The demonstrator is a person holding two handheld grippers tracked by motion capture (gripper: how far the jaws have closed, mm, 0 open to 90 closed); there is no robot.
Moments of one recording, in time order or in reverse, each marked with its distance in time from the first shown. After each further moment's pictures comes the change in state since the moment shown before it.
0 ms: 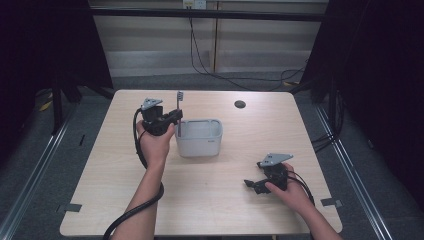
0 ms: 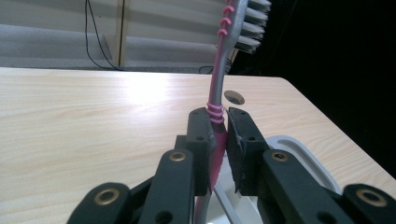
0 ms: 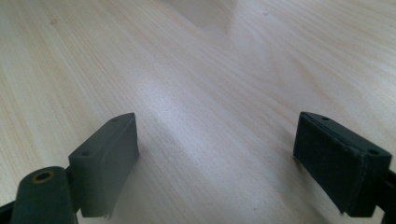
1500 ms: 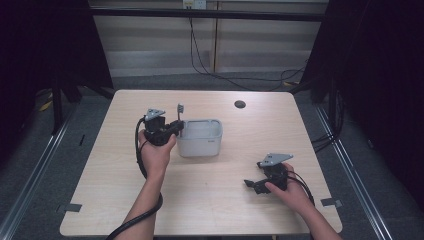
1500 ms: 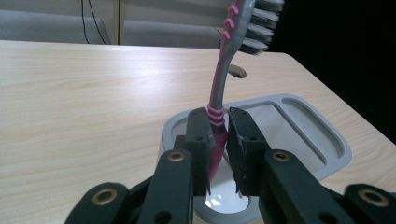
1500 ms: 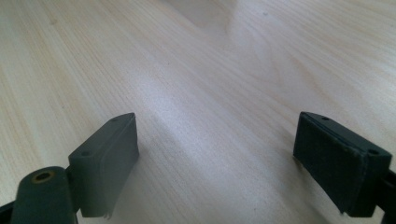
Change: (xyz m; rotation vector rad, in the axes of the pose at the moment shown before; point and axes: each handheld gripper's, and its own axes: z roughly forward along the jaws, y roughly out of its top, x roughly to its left) left arm -0.001 -0.027 -0.002 0.059 0.001 0.026; right arm 0.000 0.000 0.000 0.000 0.000 0.001
